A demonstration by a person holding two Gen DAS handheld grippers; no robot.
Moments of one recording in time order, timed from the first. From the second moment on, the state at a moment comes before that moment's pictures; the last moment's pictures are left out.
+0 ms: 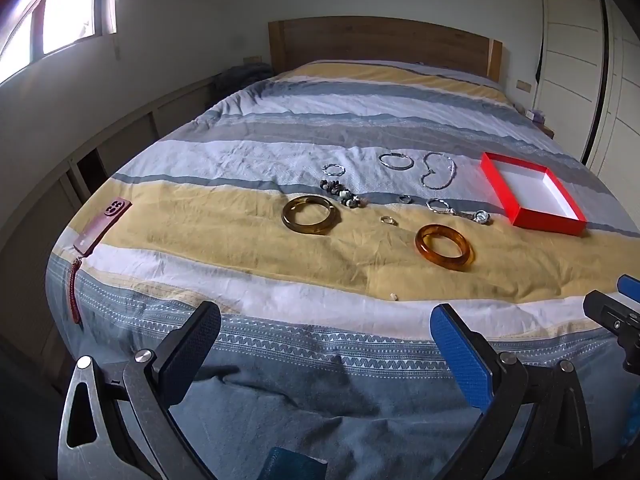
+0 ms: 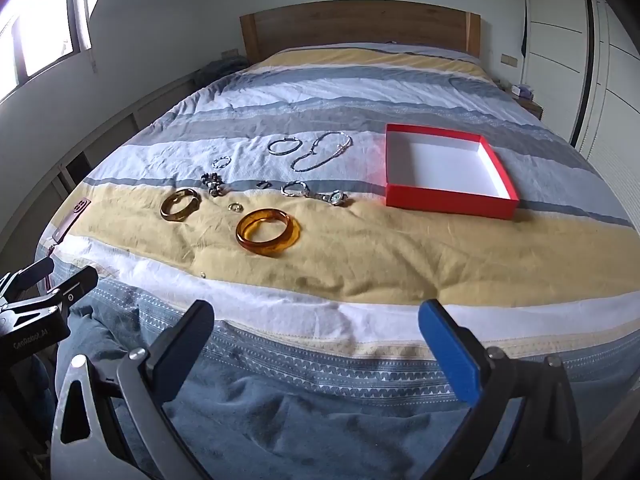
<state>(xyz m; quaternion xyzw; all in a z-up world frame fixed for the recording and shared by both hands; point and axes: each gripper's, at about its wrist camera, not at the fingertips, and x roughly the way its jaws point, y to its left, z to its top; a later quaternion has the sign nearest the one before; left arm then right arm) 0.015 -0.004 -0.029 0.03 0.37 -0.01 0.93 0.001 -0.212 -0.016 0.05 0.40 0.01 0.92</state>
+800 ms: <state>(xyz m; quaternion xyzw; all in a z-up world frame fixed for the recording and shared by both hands) 0.043 -0.015 -0.049 0.04 0.43 -0.05 0.90 0.004 -0.209 -0.020 0.04 0.38 0.05 0.92</state>
